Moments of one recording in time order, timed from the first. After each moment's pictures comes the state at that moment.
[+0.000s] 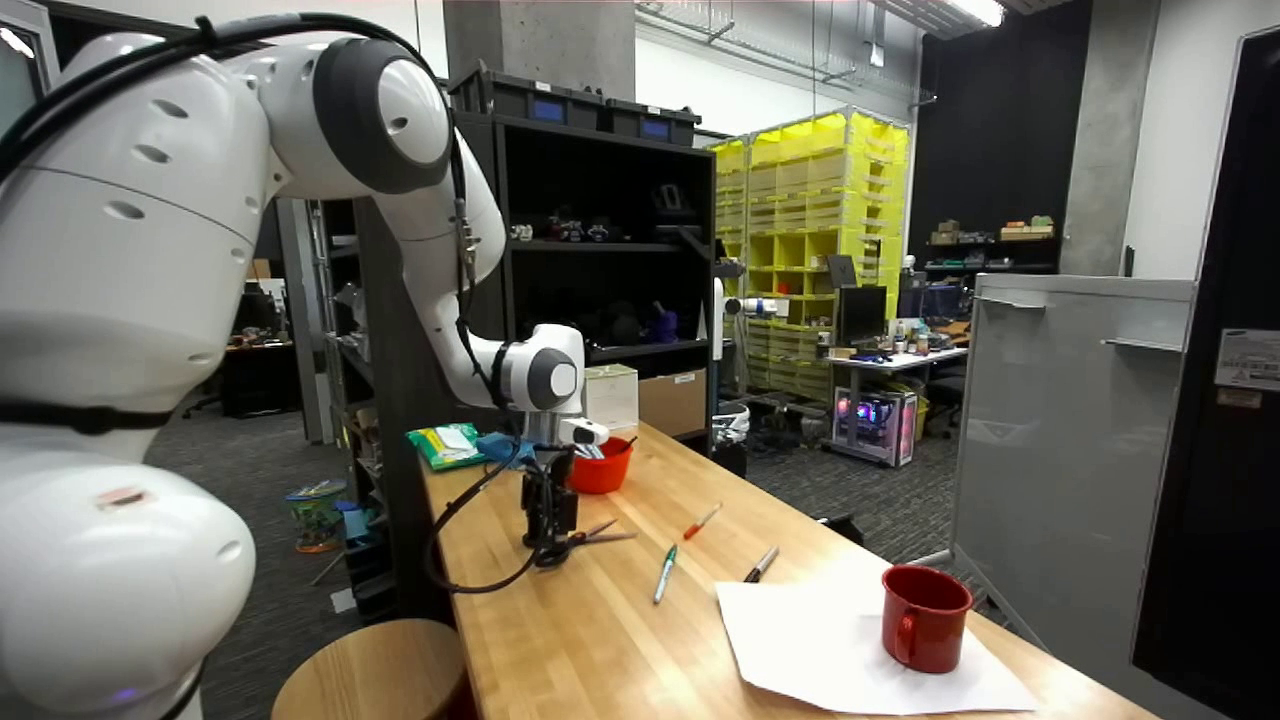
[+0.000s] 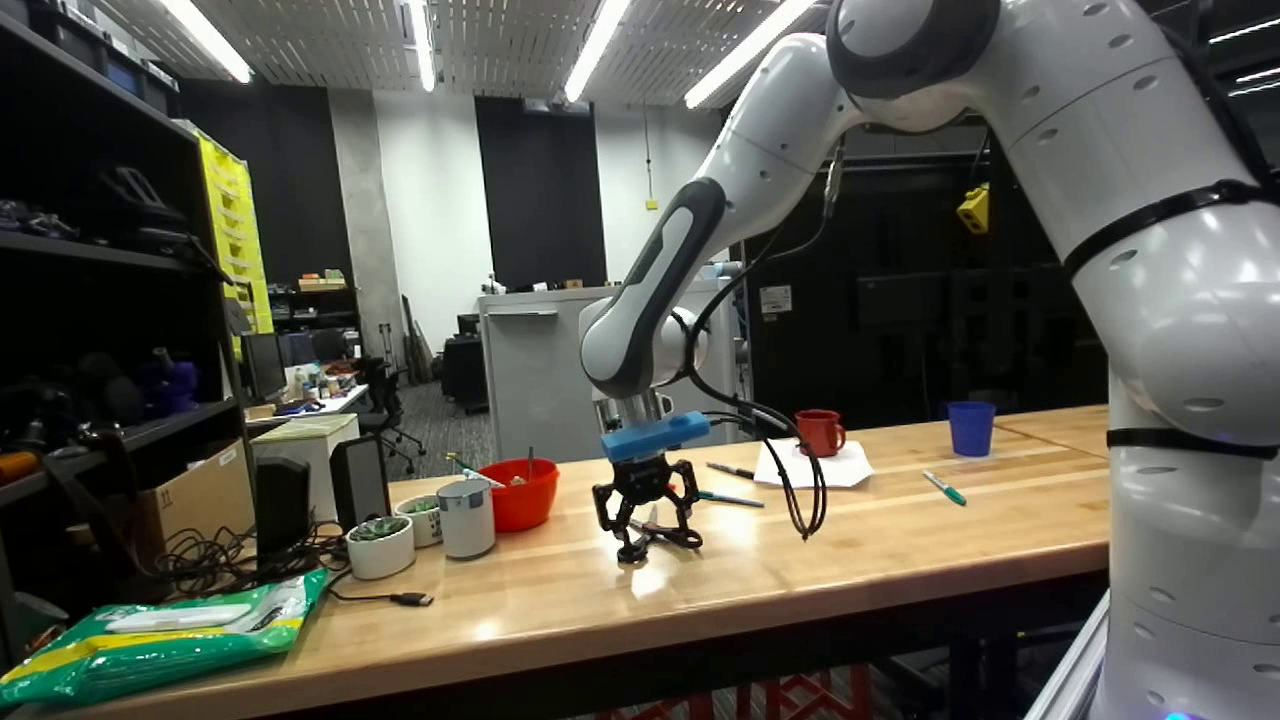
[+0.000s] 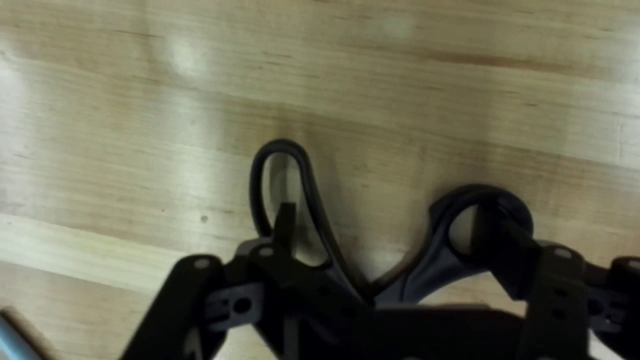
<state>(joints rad) 0.19 0.38 0.02 -2.11 -0.04 2.31 0.61</state>
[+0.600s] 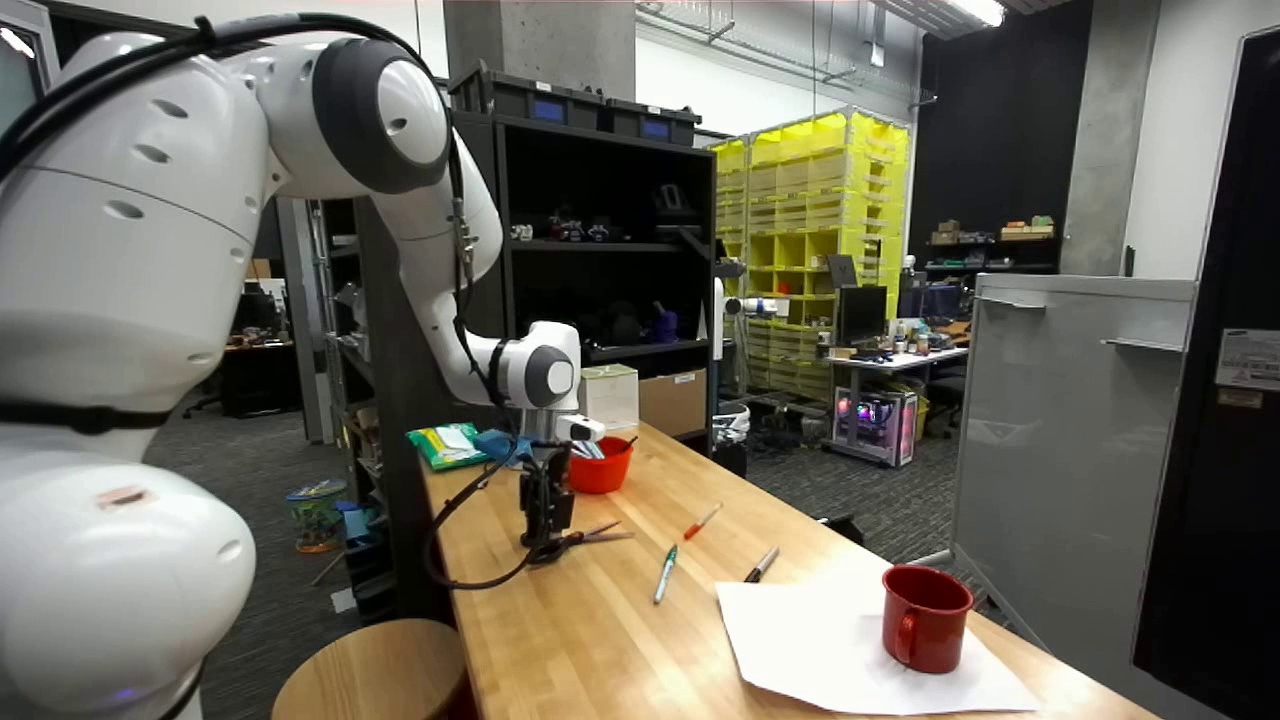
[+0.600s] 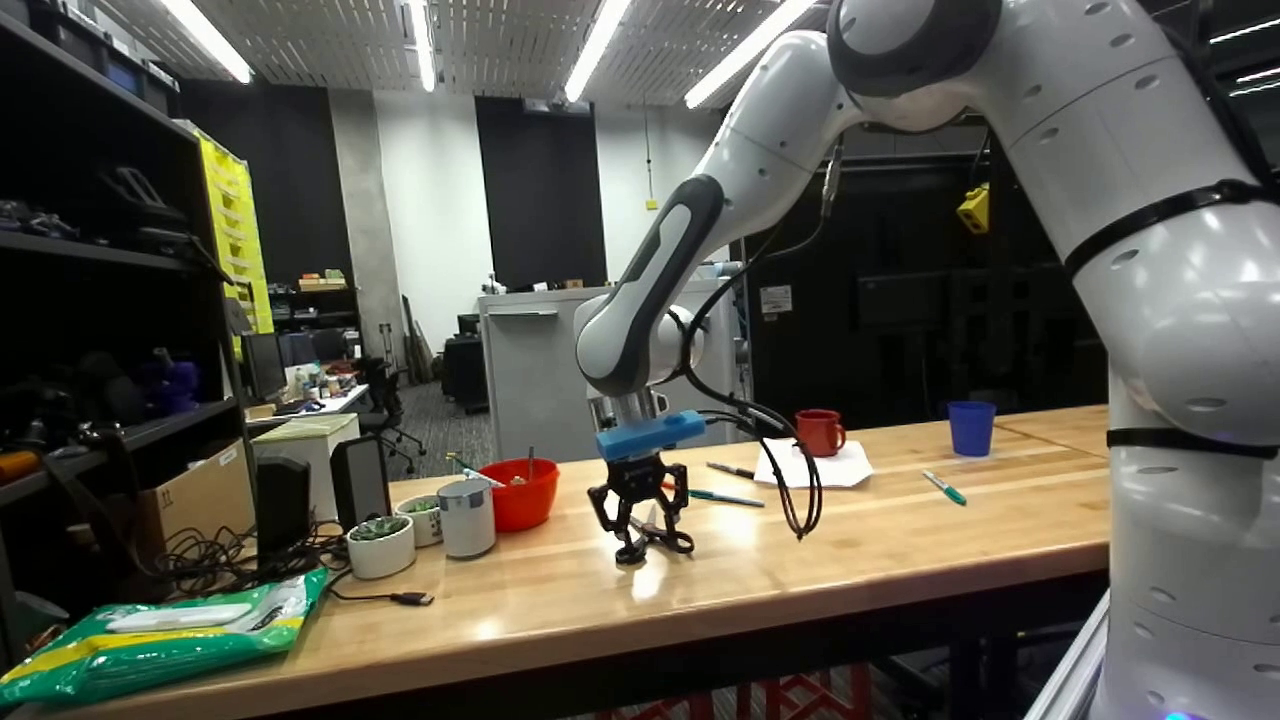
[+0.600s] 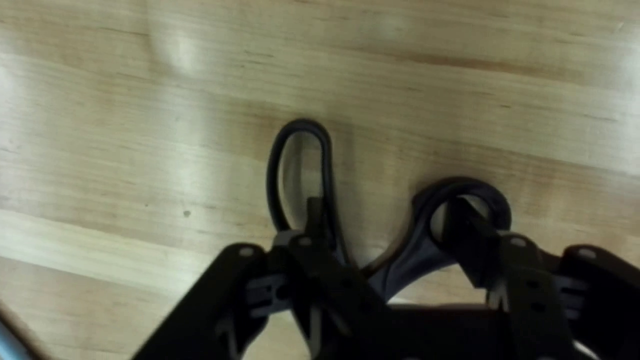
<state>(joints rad) 0.20 0.38 0.03 -2.10 -0.04 2.31 0.61</state>
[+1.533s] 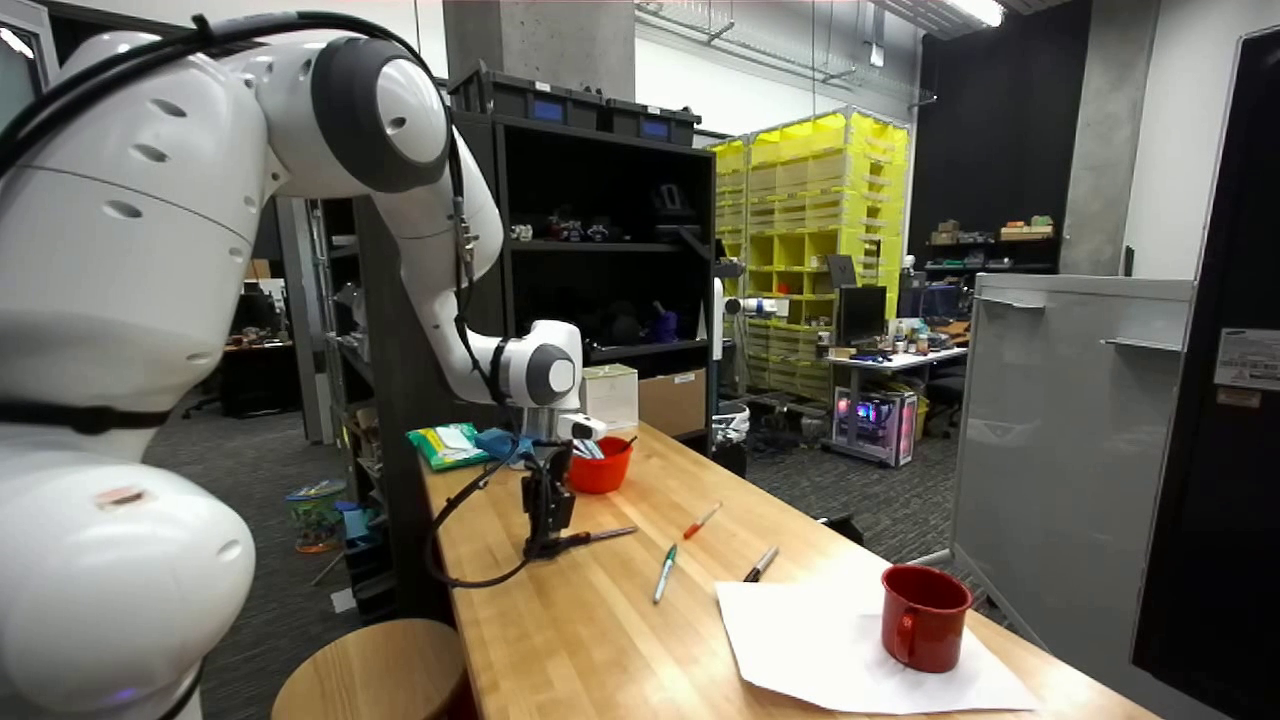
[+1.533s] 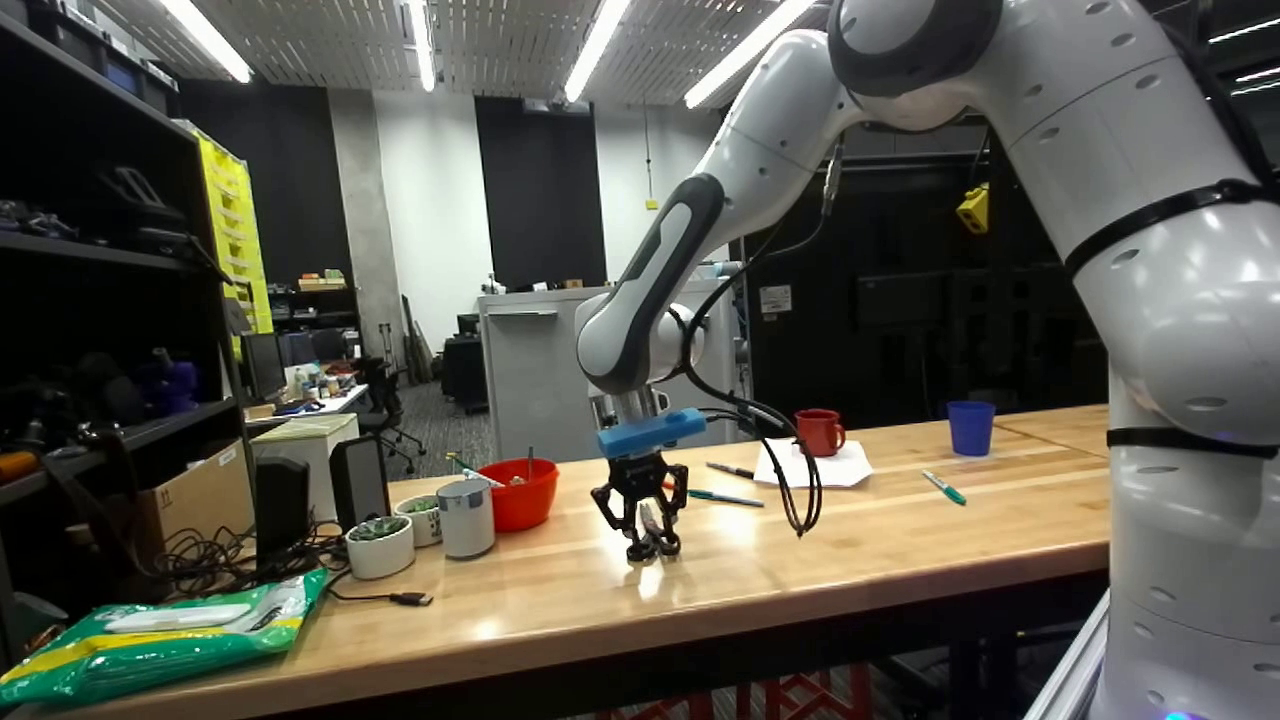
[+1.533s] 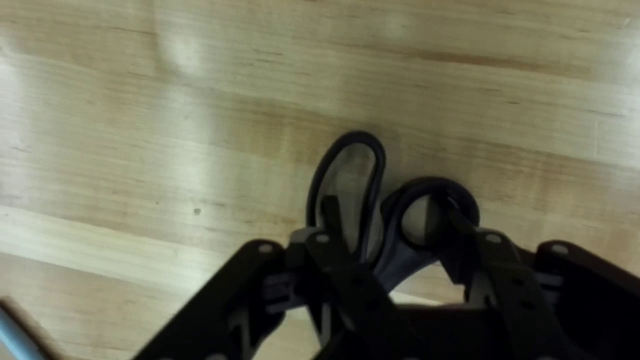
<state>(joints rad) 0.20 0.37 0.03 -2.10 -0.04 2.30 0.61</state>
